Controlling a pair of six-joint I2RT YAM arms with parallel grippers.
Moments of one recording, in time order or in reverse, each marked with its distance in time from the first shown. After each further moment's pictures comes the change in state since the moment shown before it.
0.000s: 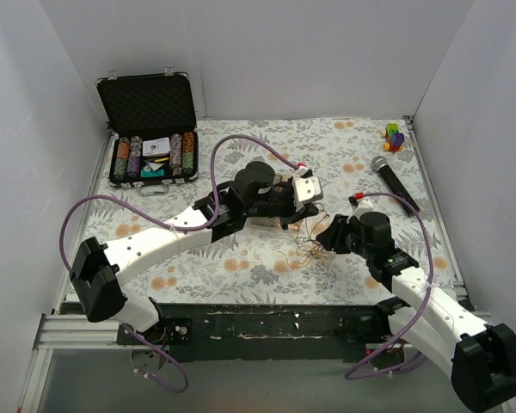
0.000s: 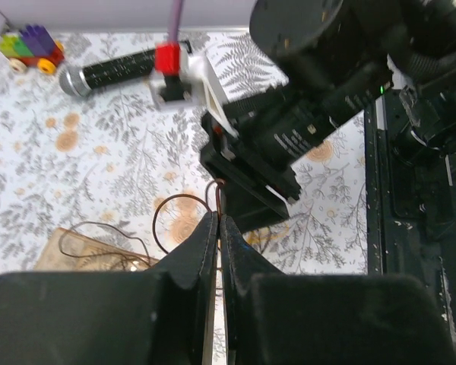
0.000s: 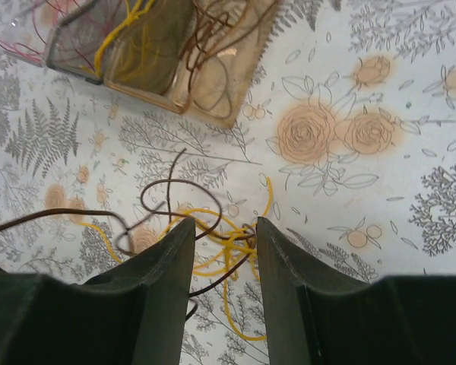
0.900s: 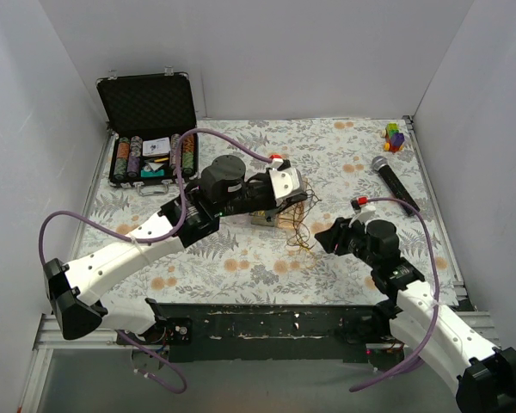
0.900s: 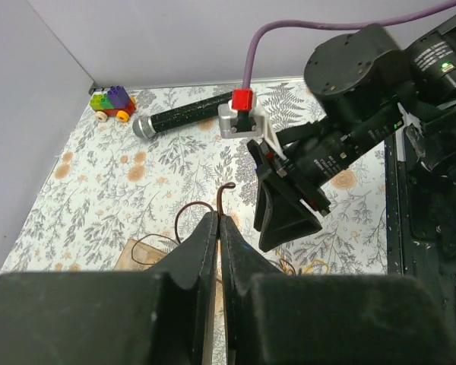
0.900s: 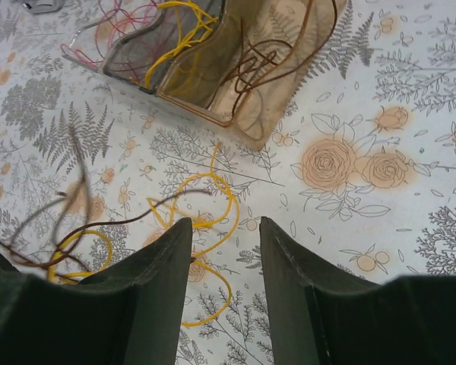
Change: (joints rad) left arm 0.005 -0.179 0.087 -0.085 -0.062 0.071; right arm 0.027 -0.134 -0.079 0.051 -0.008 -0.057
